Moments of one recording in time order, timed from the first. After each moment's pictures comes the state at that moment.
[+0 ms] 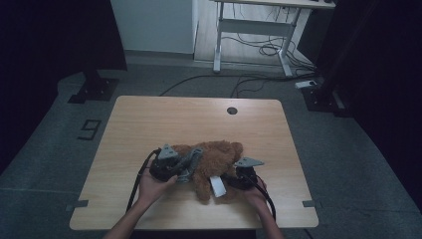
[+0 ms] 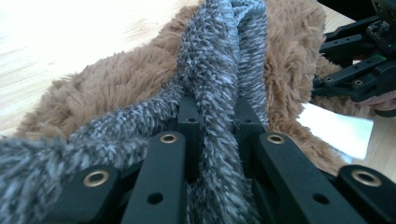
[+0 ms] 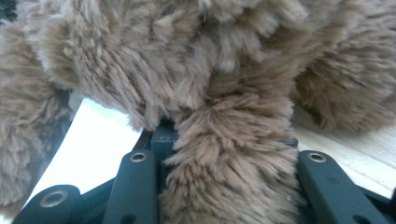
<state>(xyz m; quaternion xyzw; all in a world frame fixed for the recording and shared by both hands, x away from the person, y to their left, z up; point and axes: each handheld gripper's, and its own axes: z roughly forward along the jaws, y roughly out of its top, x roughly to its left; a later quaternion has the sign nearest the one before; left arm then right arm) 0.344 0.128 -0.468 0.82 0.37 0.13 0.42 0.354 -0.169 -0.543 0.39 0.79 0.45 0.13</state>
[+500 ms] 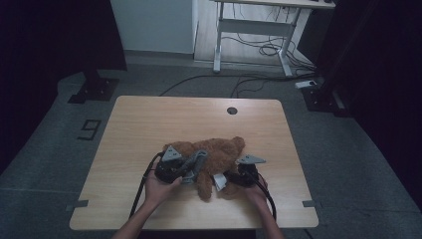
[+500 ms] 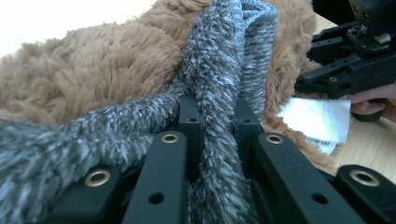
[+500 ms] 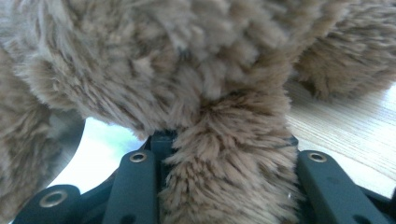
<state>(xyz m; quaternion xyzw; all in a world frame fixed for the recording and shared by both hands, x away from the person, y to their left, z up) 0.346 0.118 -0.482 0.80 0.38 0.11 0.44 0.367 -0.176 -0.551 0.42 0.78 0.44 0.14</state>
